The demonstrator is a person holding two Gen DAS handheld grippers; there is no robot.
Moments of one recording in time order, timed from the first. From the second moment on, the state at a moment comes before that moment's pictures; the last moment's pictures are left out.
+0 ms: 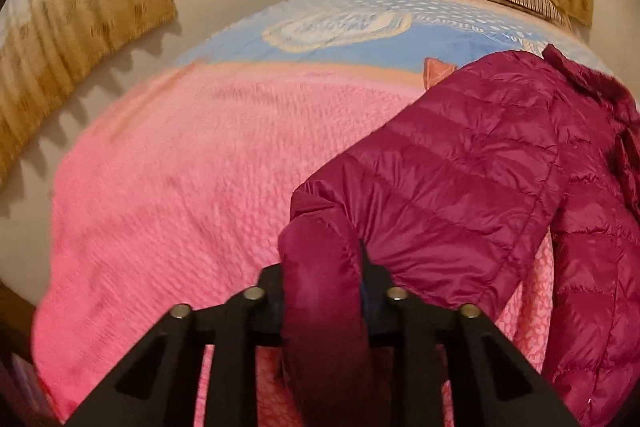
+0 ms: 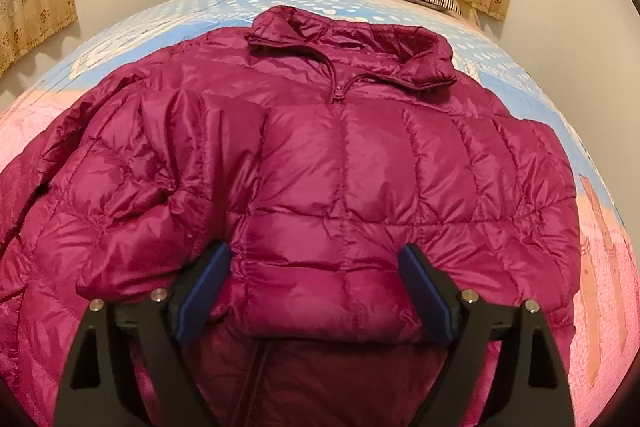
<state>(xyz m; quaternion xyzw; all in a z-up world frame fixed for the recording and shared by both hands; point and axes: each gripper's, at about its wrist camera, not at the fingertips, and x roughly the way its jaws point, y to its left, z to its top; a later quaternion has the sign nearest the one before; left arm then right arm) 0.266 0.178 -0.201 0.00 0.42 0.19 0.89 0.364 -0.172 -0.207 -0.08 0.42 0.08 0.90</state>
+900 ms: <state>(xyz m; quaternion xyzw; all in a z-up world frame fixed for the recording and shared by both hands) 0.336 0.010 -0.076 0.09 0.30 0.06 0.95 0.348 -0.269 -0.169 -0.05 0.38 0.02 0.92</state>
